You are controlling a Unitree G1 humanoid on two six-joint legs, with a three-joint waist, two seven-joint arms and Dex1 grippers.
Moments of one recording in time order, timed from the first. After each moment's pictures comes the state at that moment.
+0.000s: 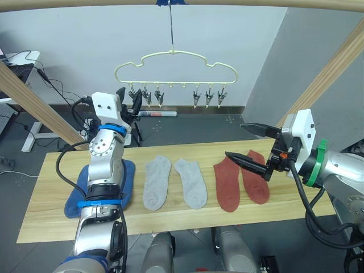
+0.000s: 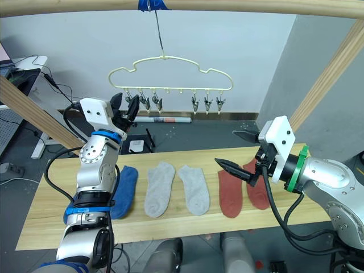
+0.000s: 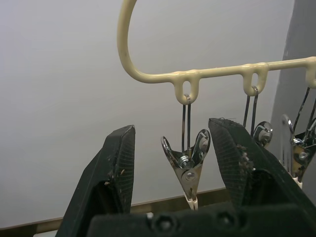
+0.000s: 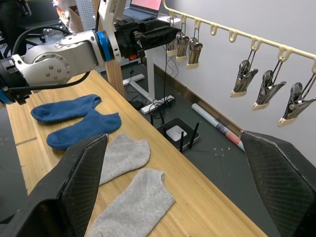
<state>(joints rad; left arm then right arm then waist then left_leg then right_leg) -0.62 0.30 0.23 0.36 -0.26 -0.07 -0.31 -0.27 -0.76 -0.17 -0.74 0.80 0.79 0.58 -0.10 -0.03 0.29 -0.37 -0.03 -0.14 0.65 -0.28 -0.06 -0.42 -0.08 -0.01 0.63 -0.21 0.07</state>
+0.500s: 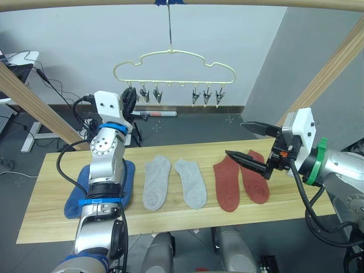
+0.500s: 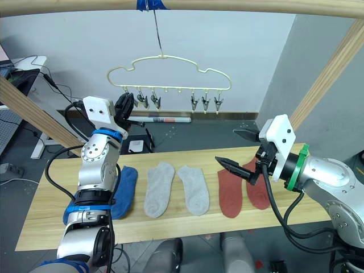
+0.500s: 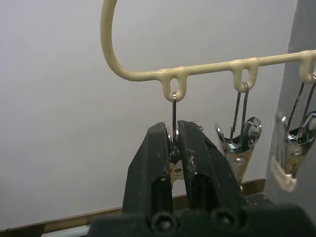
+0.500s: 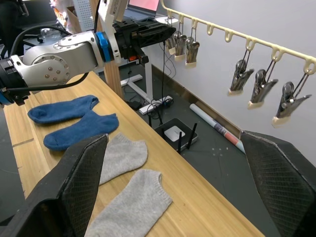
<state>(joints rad) -0.64 0.31 0.22 0.37 -0.21 -0.08 -0.29 -0.26 -0.76 -0.17 -0.73 0.80 0.79 0.58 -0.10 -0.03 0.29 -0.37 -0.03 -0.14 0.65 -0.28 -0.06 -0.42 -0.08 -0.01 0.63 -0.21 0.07</state>
